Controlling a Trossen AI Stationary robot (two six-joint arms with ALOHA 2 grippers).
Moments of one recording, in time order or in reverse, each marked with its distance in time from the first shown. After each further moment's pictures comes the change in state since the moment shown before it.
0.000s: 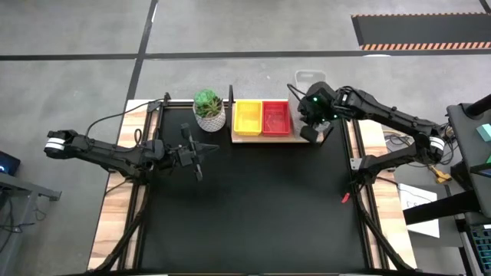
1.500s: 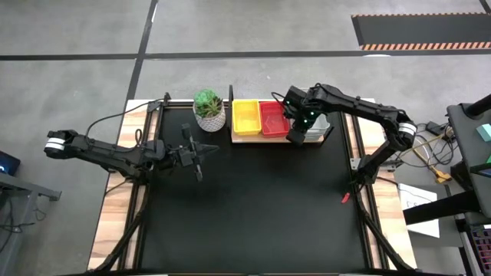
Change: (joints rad) left arm 0.000 0.000 0.000 -0.020 0.000 0.000; right arm 0.002 0.312 0.156 -0.225 -0.109 0.199
